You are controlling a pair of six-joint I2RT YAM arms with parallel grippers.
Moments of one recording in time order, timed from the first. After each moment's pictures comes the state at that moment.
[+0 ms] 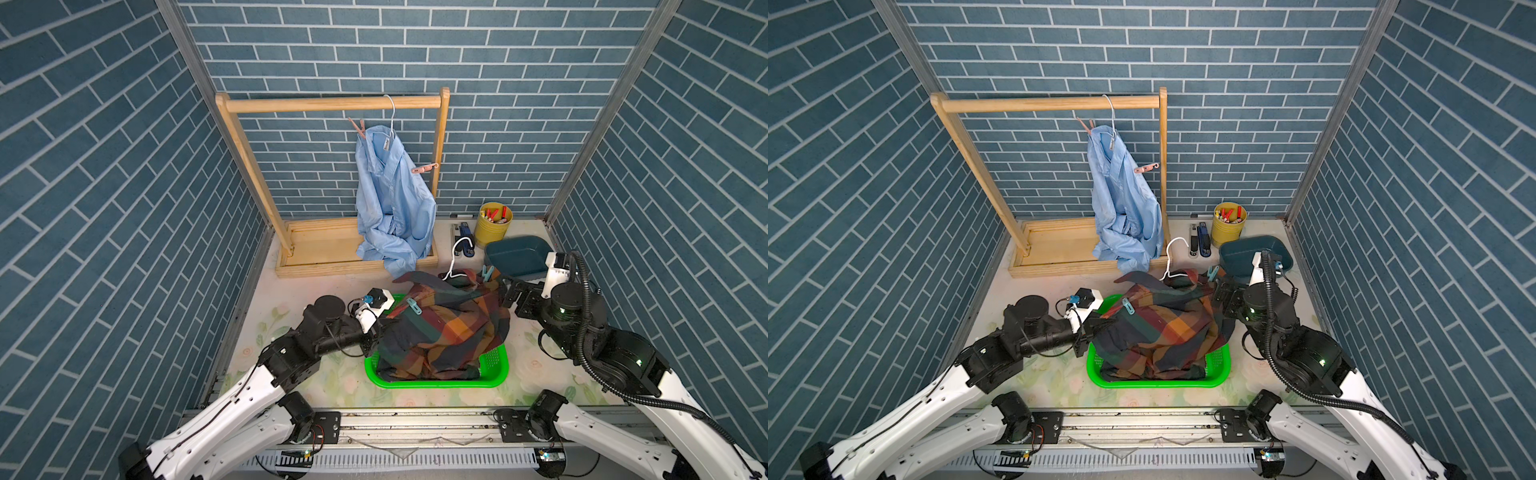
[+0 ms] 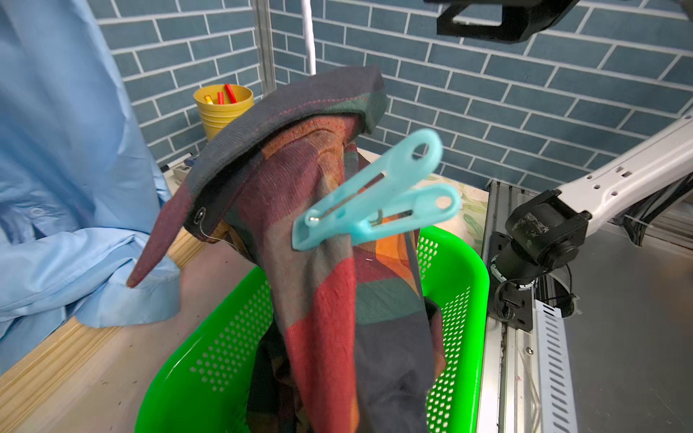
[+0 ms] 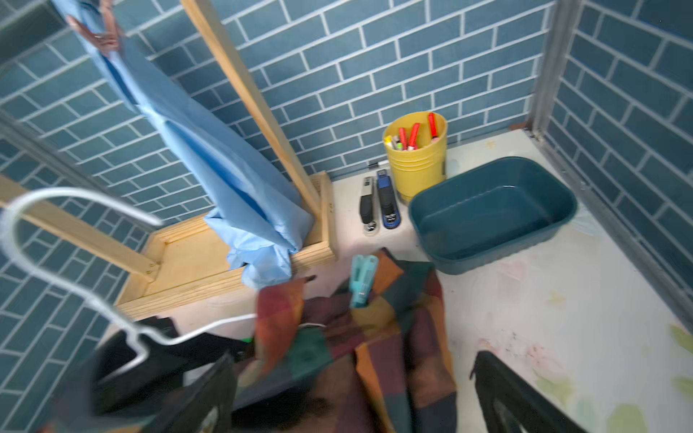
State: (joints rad) left arm -0.76 0.68 0.67 -0.31 0.32 0.03; right arm 0.79 0.73 1.10 -0.87 0.59 0.62
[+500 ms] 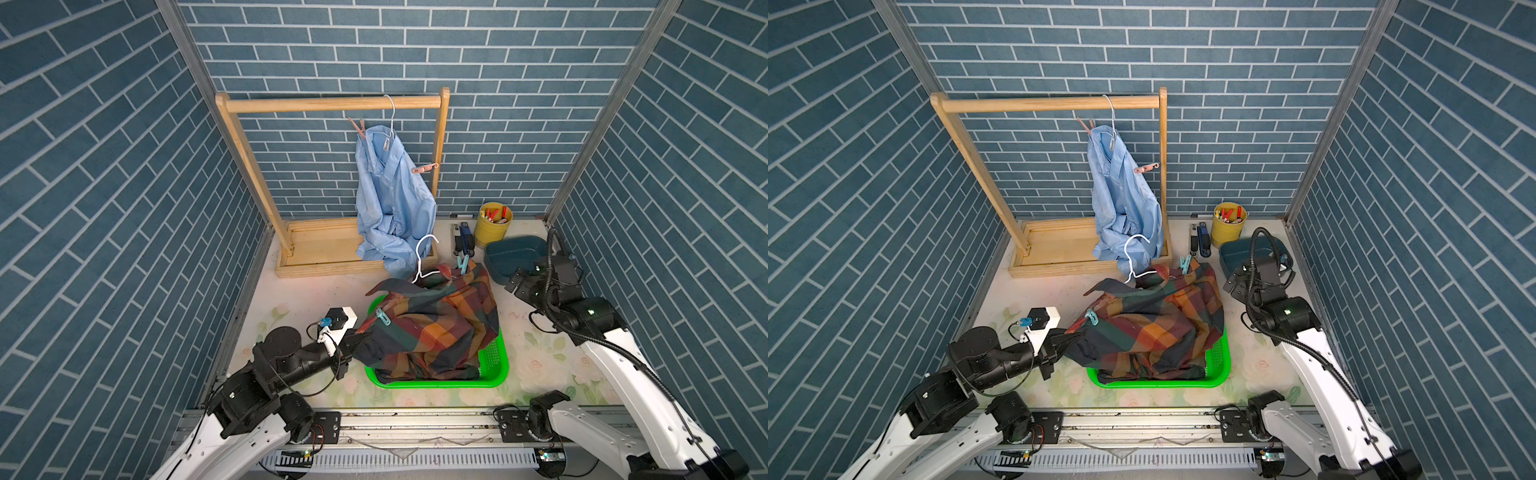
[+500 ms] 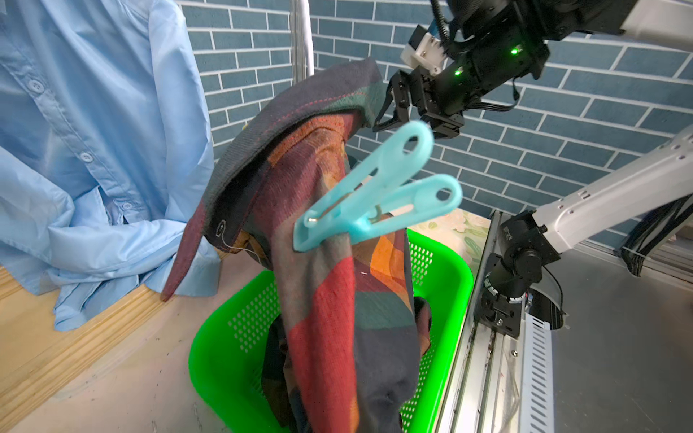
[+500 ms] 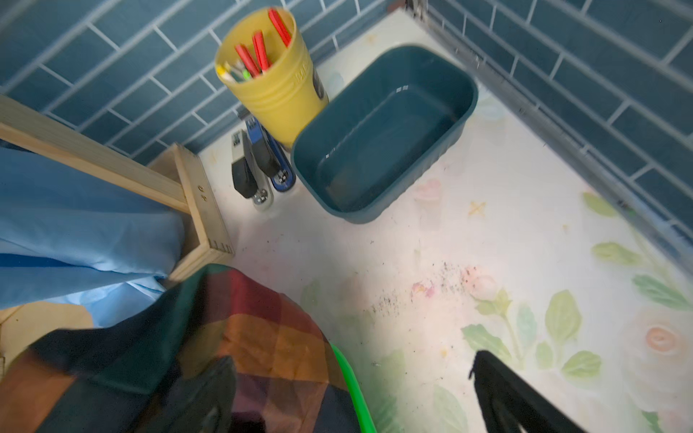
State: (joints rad) left arm -0.76 0.36 0.67 -0.56 0.25 -0.03; right arm 0.35 0.99 1.01 -0.84 0.29 0.75
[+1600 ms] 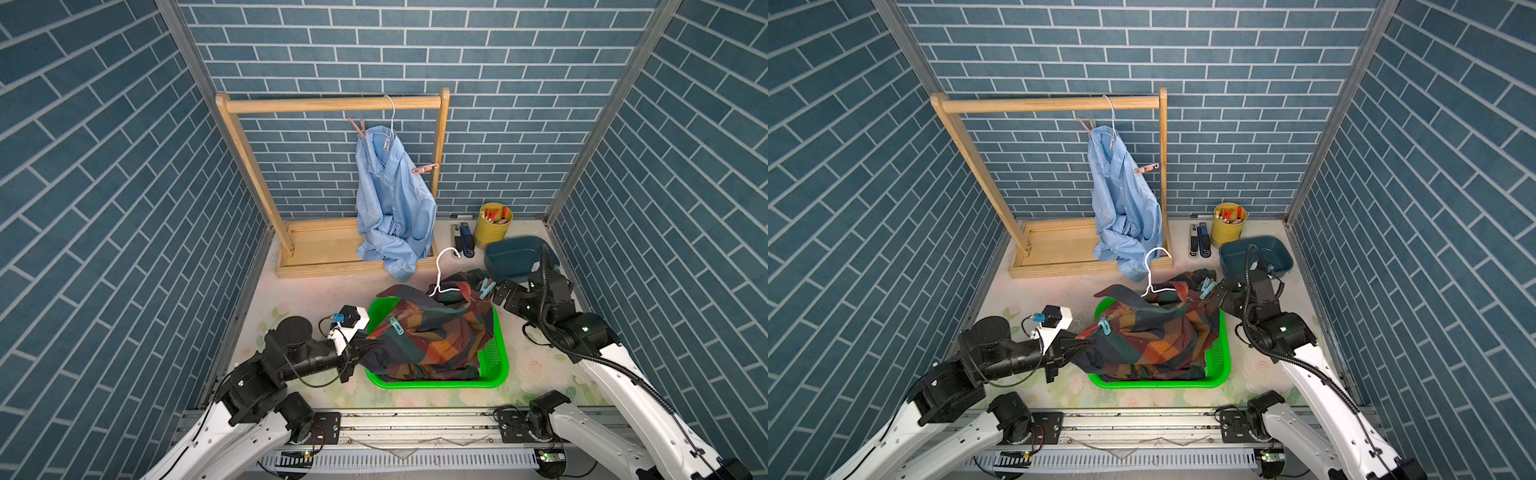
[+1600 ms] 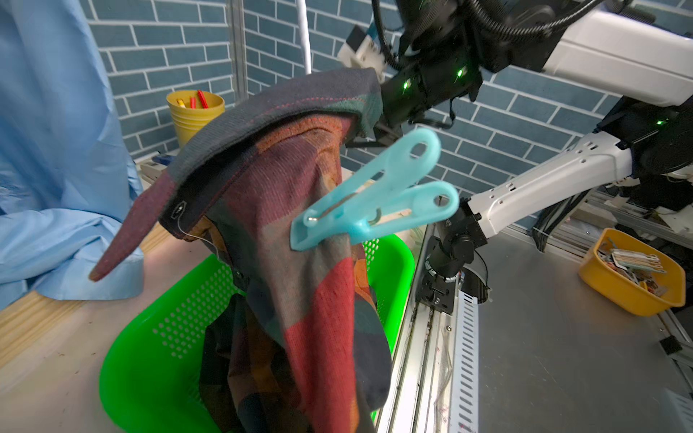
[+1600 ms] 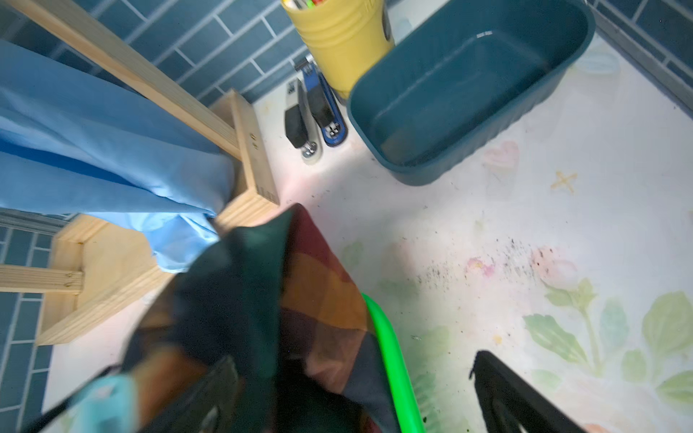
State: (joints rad) left arm -0.76 0.52 0.71 -0.52 0.46 -0.06; right arm 0.44 0.83 0.92 -0.77 0.19 0.70
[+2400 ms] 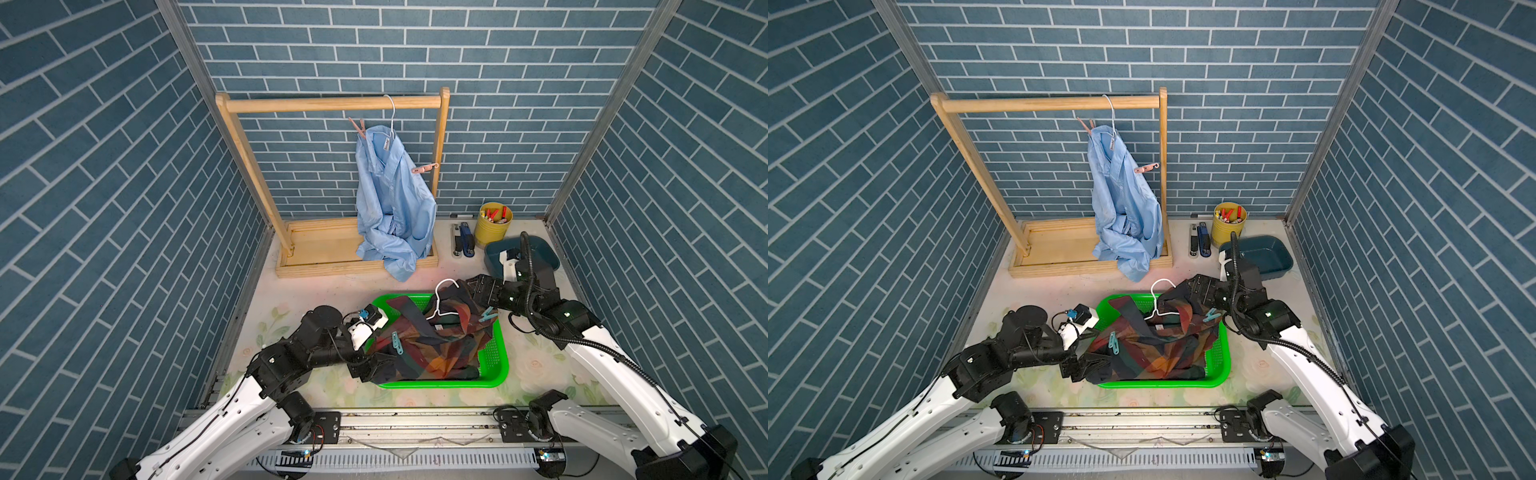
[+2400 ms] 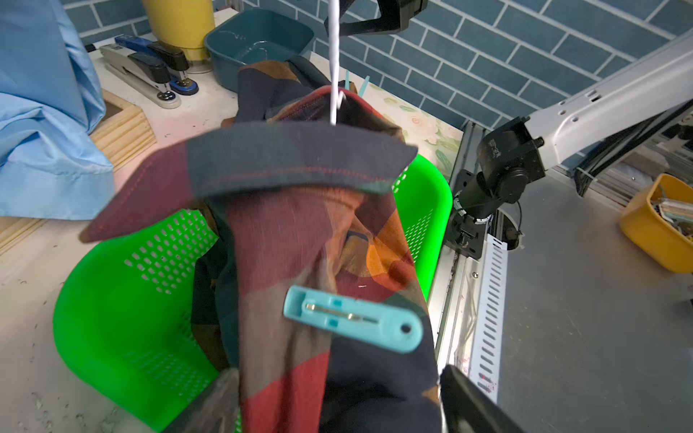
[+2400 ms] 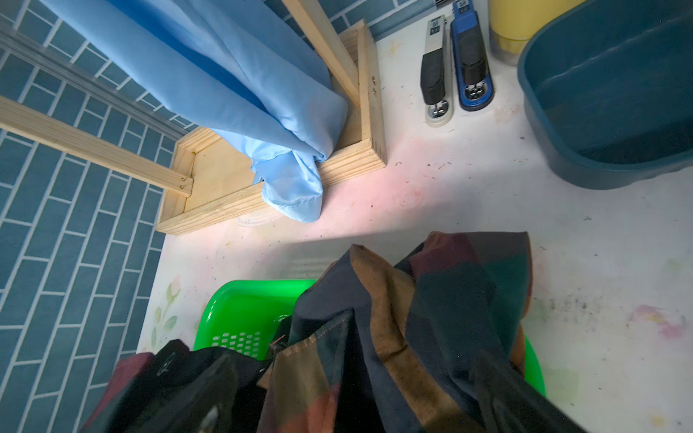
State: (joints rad) left arm -0.76 0.65 0.67 -0.60 0.41 -0.02; right arm 0.49 0.99 0.91 -0.55 -0.11 0.60
